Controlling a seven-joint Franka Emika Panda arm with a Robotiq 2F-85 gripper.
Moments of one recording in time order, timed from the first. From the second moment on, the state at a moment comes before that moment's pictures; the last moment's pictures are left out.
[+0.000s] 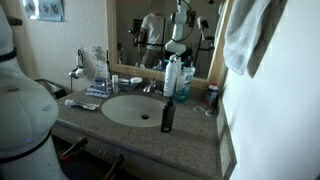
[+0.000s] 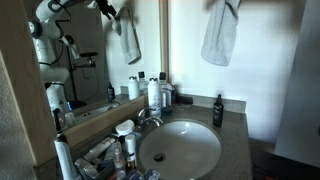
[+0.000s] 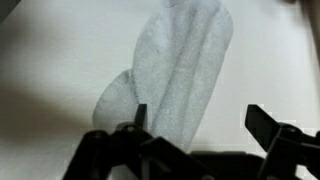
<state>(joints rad) -0.15 -0.11 -0.09 -1.23 -0.78 1.42 0.79</state>
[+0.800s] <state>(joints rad) 0.01 -0.42 0.10 -1.60 -0.69 1.53 0.76</state>
